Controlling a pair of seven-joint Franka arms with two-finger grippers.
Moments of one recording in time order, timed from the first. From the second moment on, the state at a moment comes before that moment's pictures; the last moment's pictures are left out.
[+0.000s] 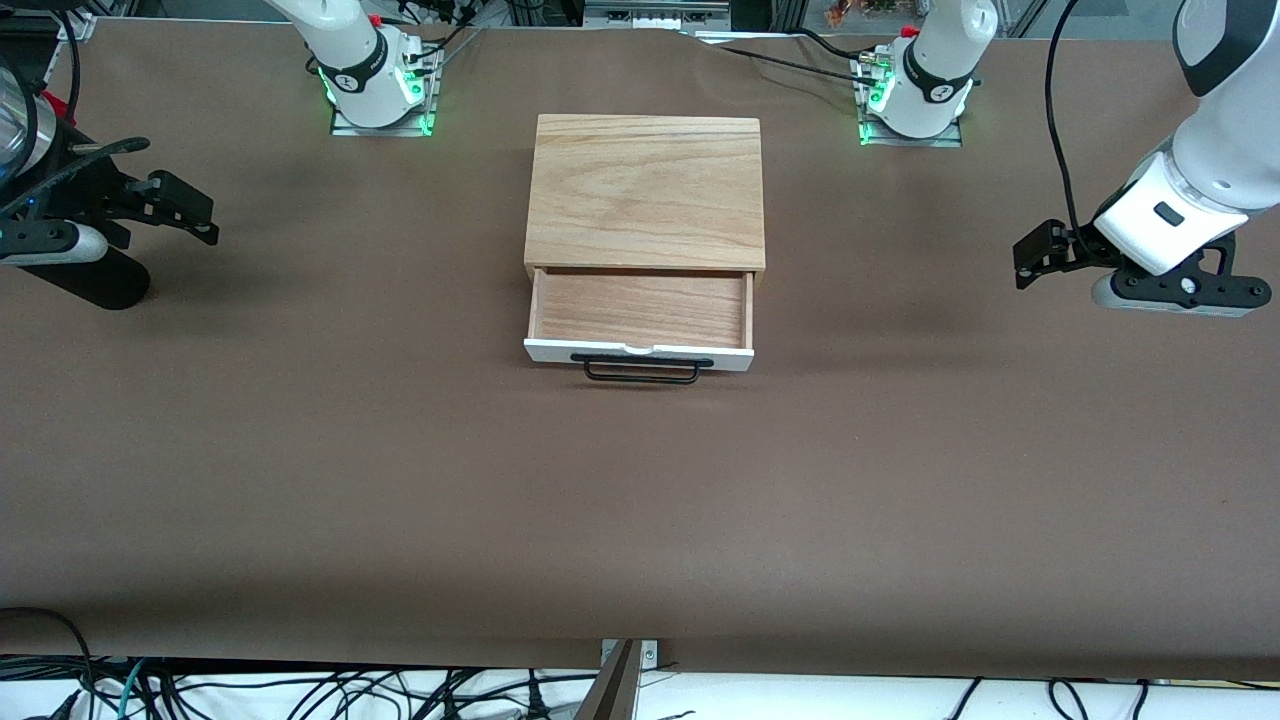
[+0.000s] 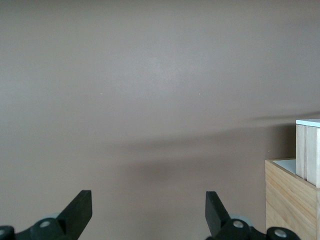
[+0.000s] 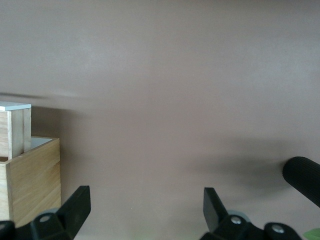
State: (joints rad) left arm -0.02 0.04 -0.10 -1.66 0.03 1.68 -0.05; right arm 0.12 0.02 -0.05 -1.57 0.01 1.56 0.02
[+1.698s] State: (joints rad) left arm -0.11 0.34 -0.16 -1.54 -0.15 1.85 -0.22; right arm 0.15 0.14 -0.03 -1.57 0.04 1.62 0.02
